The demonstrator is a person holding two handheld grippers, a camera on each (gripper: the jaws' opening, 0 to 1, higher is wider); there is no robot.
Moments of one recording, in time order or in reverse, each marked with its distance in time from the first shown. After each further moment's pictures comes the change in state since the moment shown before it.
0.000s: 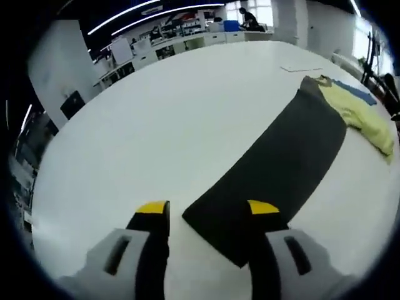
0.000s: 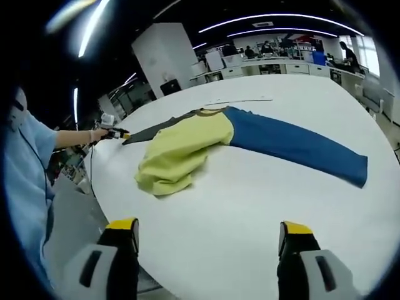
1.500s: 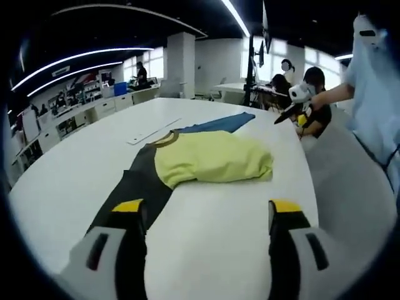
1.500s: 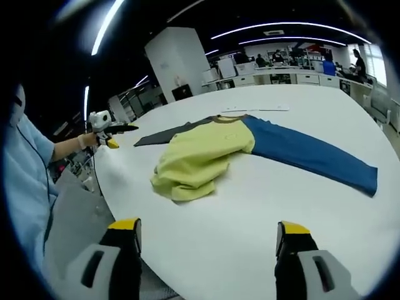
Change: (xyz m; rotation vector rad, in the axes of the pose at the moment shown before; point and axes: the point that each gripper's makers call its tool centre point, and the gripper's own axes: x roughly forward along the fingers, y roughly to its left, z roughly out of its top) left arm -0.120 -0.272 0.071 0.271 -0.368 -0.656; right arm 0.006 0.036 0.003 -0.063 -0.060 0.044
